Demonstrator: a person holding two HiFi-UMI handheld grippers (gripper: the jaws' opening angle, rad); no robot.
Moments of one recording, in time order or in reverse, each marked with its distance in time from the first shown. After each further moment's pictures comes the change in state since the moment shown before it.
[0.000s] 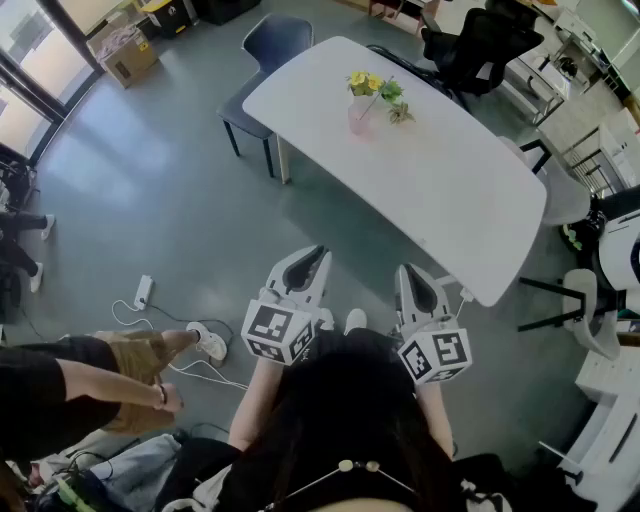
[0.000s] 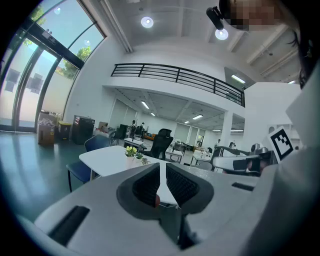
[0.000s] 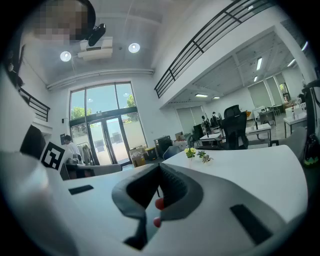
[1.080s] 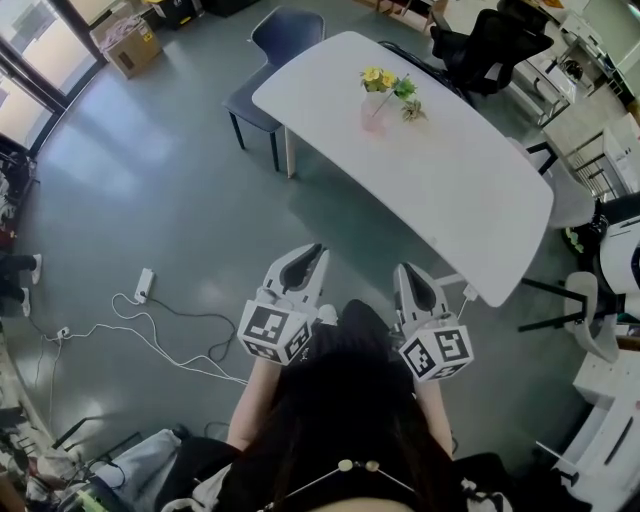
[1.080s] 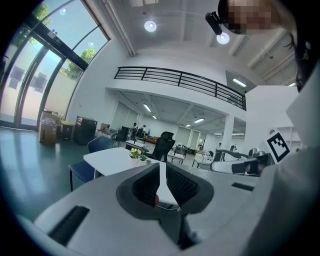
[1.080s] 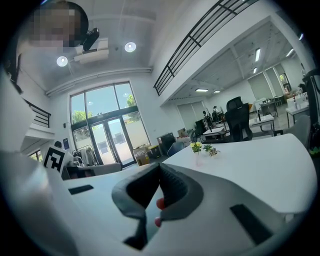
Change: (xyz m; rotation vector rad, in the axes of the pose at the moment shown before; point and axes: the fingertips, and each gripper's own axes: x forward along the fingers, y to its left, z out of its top) left arm -0.021 0.033 0.001 -0.018 -0.041 0.009; right arm 0.021 0.027 -0.016 0.060 0.022 0.038
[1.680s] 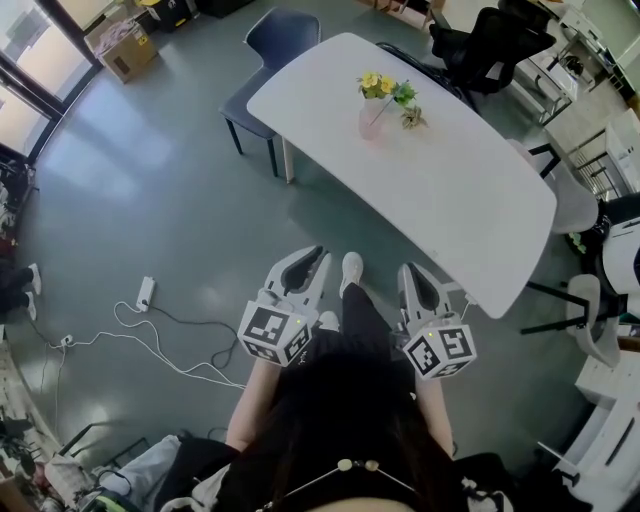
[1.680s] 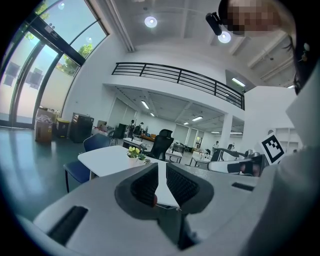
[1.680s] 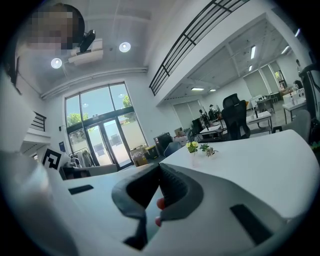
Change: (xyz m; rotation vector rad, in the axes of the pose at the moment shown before) left arm 0.042 0.016 0.004 -0.006 0.029 -0.035; right arm 0.036 -0.036 0.007 0.036 0.004 -0.024
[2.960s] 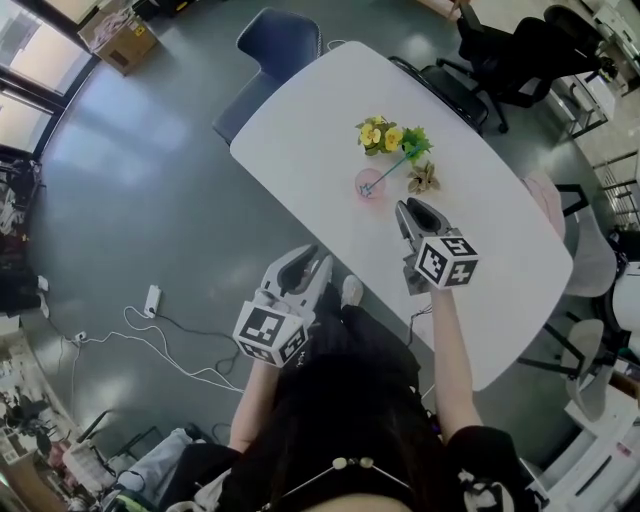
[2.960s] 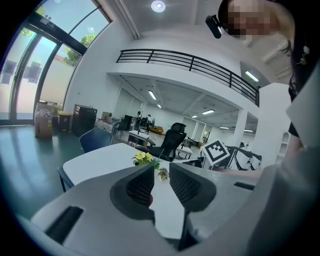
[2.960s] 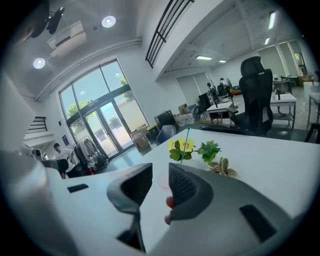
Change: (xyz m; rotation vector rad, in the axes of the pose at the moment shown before) left arm 0.224 0.114 0.056 -0.048 0.109 0.065; right arm 0.338 -0.205 0.053 0.034 0.303 0.098
